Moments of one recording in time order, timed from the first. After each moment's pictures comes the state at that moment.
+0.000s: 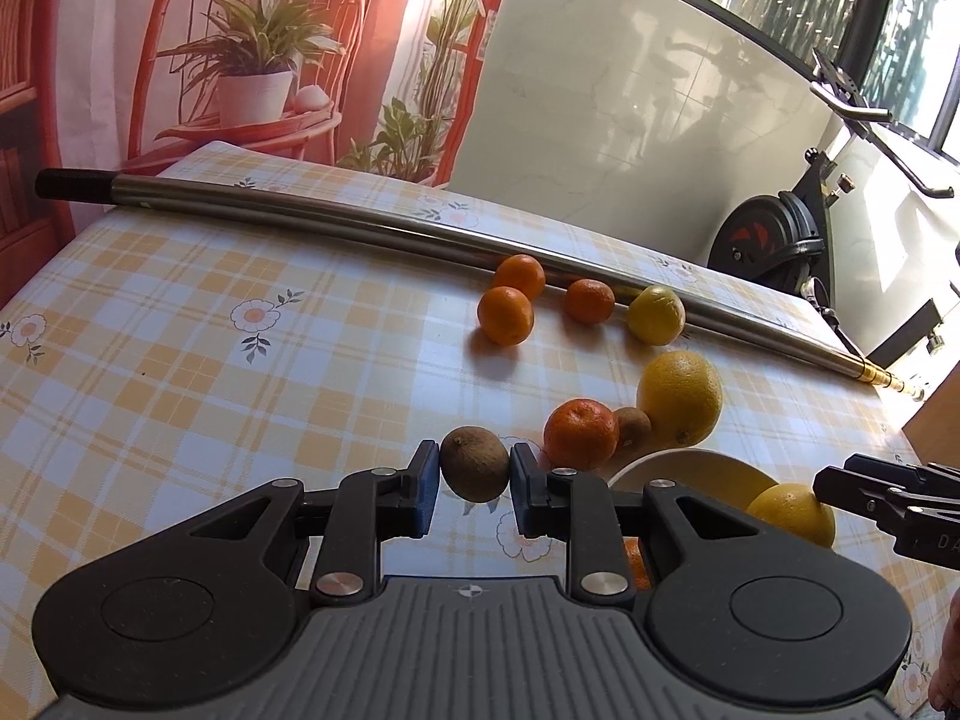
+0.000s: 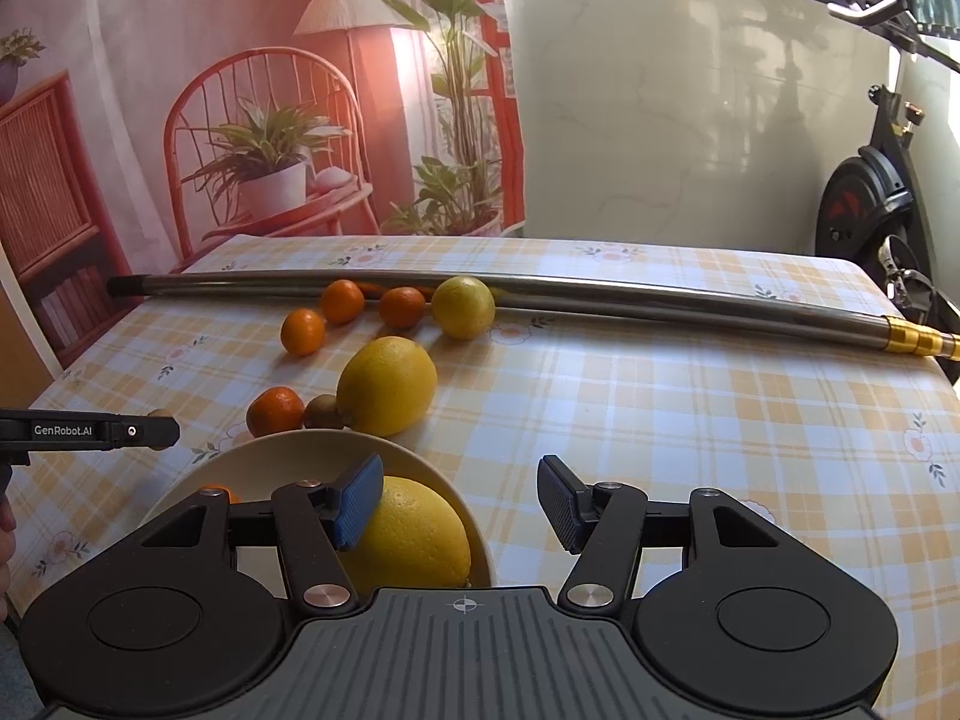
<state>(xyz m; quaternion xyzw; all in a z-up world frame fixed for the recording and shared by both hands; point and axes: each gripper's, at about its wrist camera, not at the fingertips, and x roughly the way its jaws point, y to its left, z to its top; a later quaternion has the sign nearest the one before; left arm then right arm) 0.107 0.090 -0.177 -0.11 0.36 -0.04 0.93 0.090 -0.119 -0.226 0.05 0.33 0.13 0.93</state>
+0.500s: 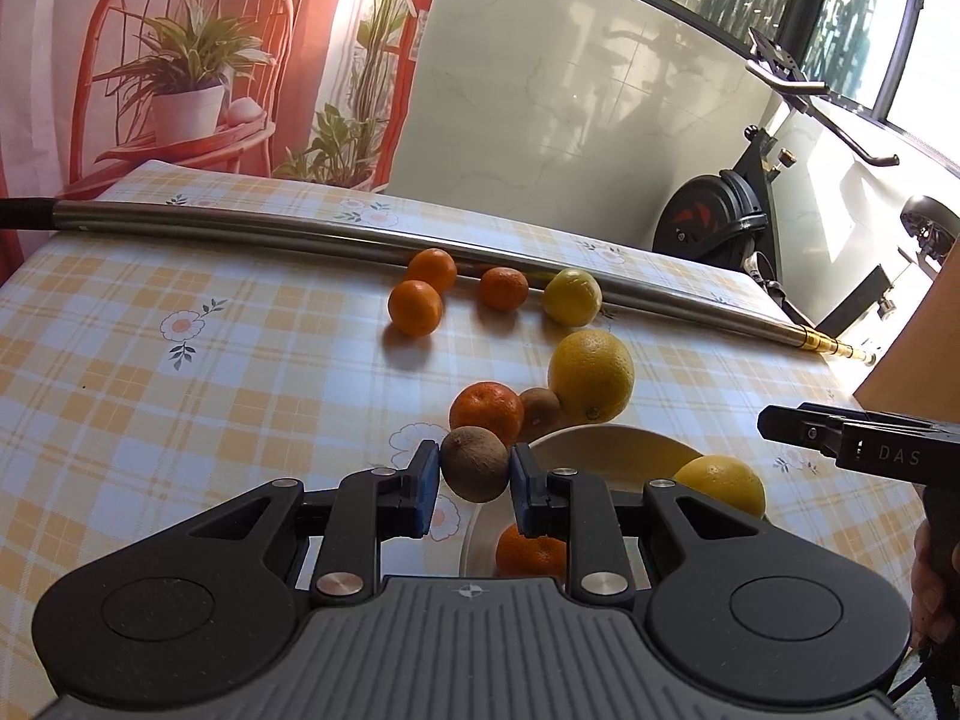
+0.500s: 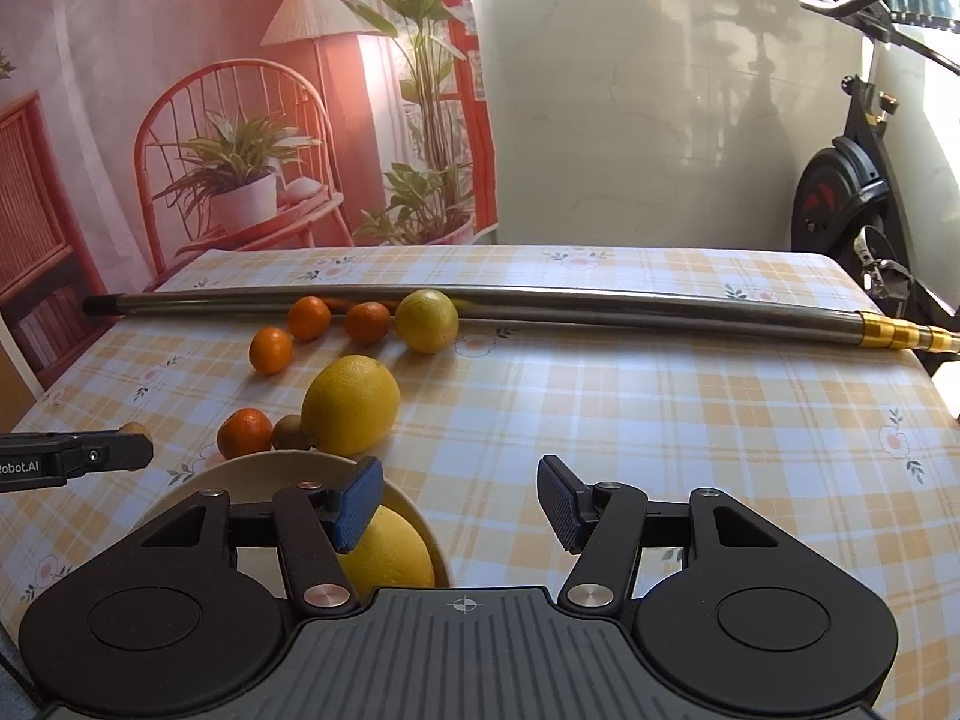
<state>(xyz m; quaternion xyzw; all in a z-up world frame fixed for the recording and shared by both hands) 0.098 0.064 -0.176 -0.09 0.36 -0.09 0.93 0.099 -0.136 -0.220 0.07 0.33 0.10 0.93</state>
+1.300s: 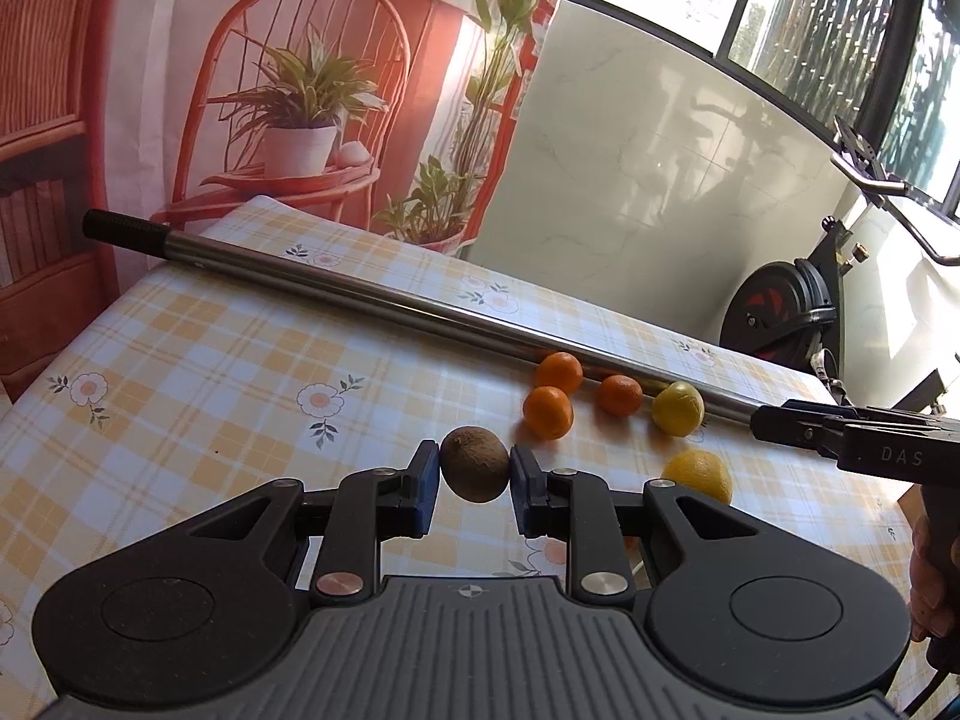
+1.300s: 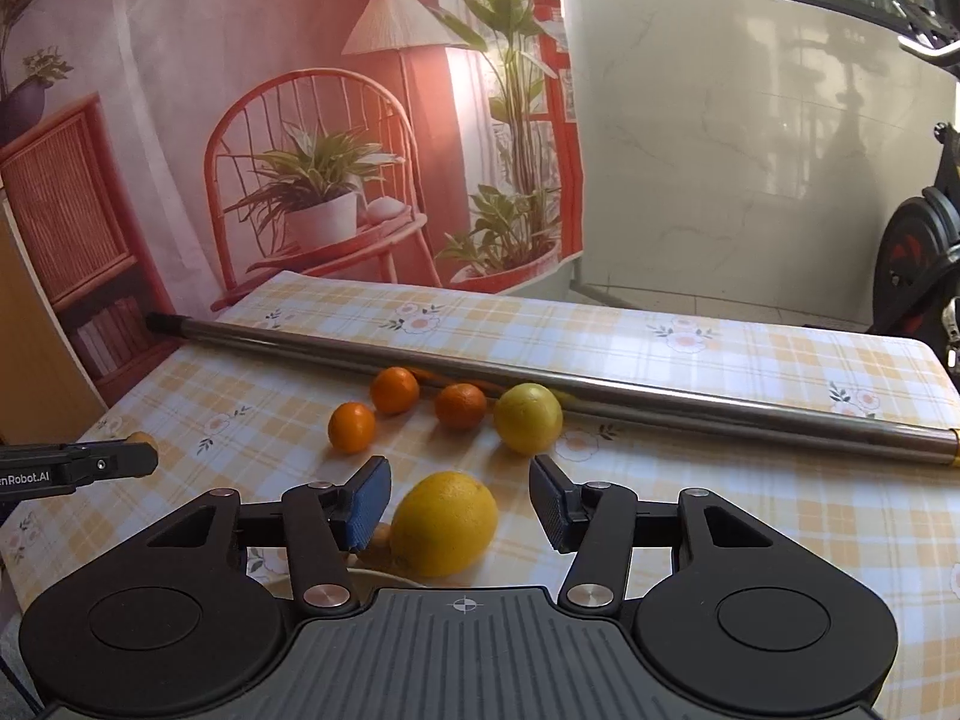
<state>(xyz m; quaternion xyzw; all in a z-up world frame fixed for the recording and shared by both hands) 0.108 0.127 -0.145 -0.13 0.32 0.00 0.94 0.162 -0.092 -0.182 0.04 0.32 0.20 0.93</state>
